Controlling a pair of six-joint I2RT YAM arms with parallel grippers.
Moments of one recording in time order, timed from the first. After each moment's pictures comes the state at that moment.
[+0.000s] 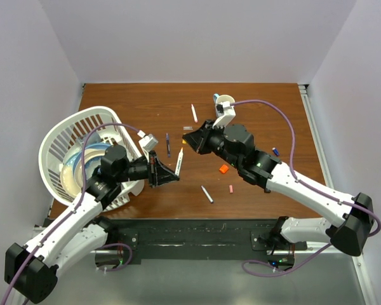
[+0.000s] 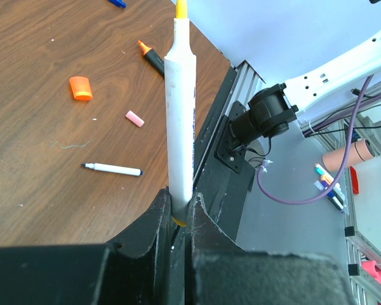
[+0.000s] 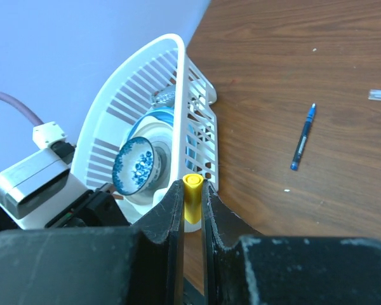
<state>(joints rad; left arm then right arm) -0.49 0.80 0.56 0.00 0.78 -0.48 0.90 1.21 1.05 -0.01 0.17 0.70</state>
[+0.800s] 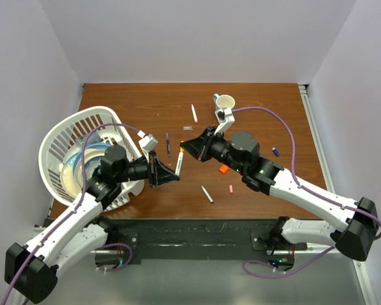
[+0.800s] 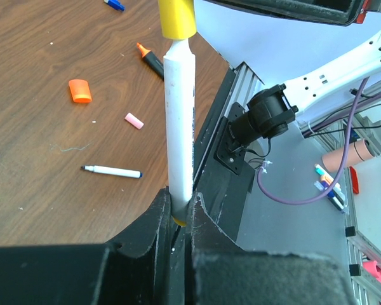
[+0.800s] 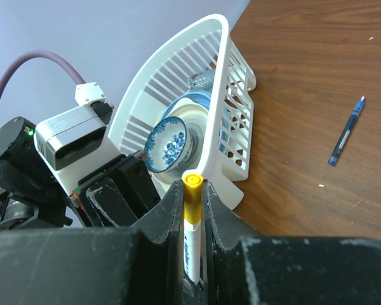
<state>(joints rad) -0.49 0.80 0.55 0.02 0.79 -0.49 0.90 1.14 0.94 0.12 0.03 0.72</state>
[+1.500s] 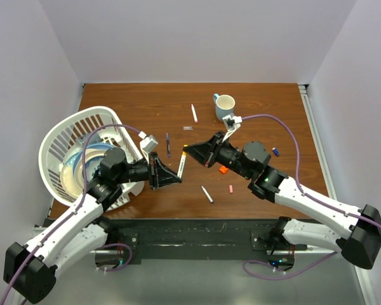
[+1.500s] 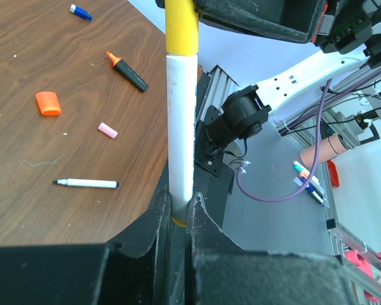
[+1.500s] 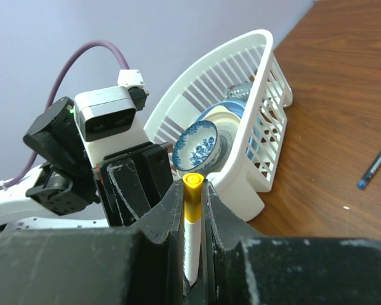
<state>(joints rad) -0.51 0.80 0.52 0.13 0.82 -0.57 0.89 1.05 0.77 0.34 -0.12 0.70</state>
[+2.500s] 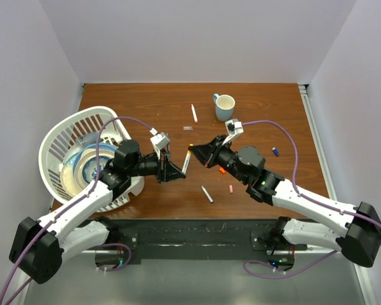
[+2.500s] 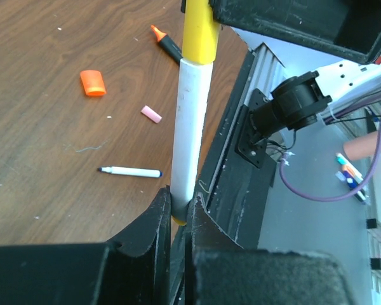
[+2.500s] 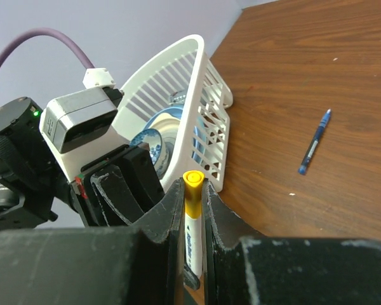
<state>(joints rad) -0.53 1.01 0.58 0.11 0.74 -0.40 0.91 1.07 0.70 0.34 0.08 0.68</state>
